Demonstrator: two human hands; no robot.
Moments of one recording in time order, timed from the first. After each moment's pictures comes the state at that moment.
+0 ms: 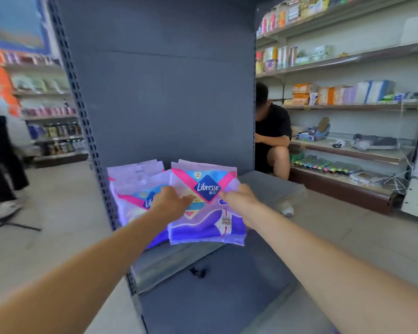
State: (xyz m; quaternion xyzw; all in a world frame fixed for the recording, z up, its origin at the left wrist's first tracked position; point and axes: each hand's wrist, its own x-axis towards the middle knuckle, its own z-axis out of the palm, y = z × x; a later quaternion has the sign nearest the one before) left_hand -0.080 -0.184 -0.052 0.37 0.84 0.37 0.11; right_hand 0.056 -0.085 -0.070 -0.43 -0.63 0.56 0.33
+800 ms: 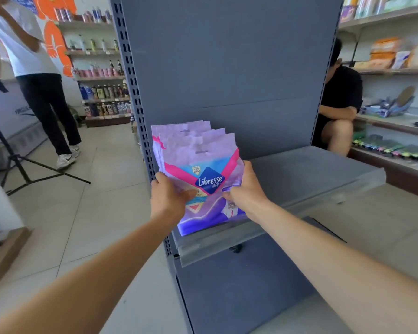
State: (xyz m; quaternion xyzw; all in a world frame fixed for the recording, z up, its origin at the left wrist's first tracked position) left_hand -0.166 -0.227 -0.129 0.26 0.83 0.49 0.03; right_hand -0.058 -0.101 -0.133 -0.29 -0.71 0.55 0.32
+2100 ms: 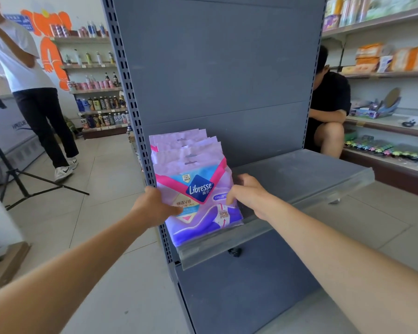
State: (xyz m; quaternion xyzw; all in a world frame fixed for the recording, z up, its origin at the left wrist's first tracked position) left_hand -0.181 -0.264 -0.101 0.28 0.89 0.32 0.15; right_hand -0.045 -0.092 -0.119 -0.36 -0.72 0.57 0.18
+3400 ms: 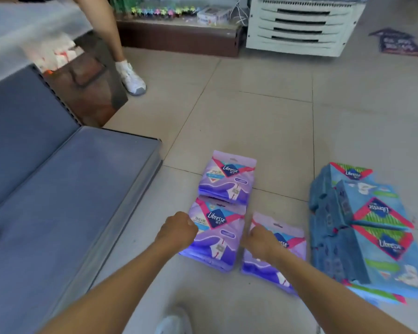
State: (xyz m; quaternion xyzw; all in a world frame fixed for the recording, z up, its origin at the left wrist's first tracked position) left_hand 0.234 0.023 -0.465 0.57 0.72 -0.03 0.39; right_hand 0.428 -0.010 -0.514 -0.74 -0.48 0.46 0.00
